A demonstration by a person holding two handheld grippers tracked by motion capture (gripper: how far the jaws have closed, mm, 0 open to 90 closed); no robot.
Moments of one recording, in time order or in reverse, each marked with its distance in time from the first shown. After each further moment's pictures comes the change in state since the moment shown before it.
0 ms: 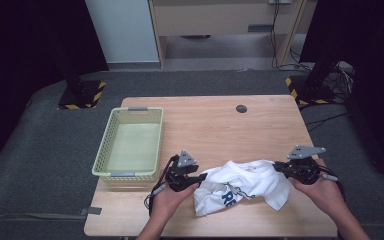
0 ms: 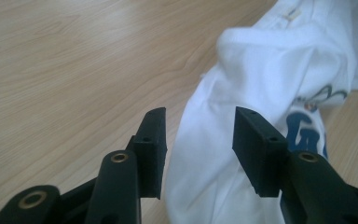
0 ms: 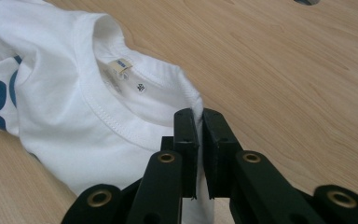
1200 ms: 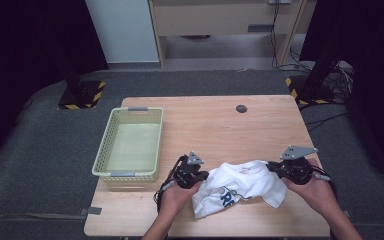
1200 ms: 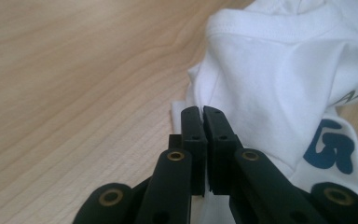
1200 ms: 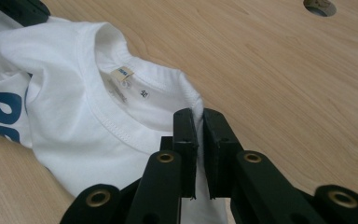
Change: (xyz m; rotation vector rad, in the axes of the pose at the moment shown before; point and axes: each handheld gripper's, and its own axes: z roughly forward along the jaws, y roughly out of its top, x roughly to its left) left arm 0.003 -0.008 0.025 0.082 -0.022 0.013; right arm 0.012 0.009 0.010 -0.015 0.015 -0.017
